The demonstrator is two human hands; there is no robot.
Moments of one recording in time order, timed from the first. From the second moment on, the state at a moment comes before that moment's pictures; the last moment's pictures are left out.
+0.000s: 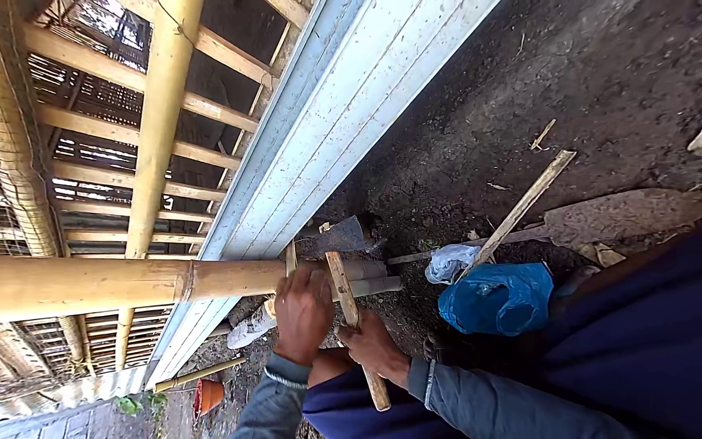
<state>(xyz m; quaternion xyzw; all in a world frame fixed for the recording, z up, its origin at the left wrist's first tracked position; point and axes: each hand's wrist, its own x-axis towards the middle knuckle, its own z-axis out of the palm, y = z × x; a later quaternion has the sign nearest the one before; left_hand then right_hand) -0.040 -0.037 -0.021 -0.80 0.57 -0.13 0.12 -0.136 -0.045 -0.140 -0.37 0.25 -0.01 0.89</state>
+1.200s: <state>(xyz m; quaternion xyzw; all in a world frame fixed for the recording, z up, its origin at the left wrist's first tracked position) -0.095 -0.048 -0.061 -0.50 -0.09 -0.09 -0.86 -0.138 -0.077 -0.159 -0.38 0.32 -0.11 0.86</state>
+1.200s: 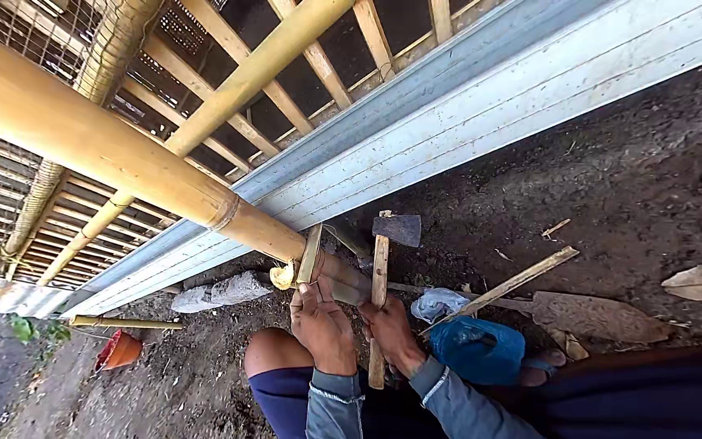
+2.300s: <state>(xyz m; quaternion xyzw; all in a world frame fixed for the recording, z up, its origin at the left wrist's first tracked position) -0.070 -0.014 -0.013 -0.59 -0.06 -0.02 -0.80 -0.150 -0.073 -0.167 -0.44 0.15 0.06 0.88</state>
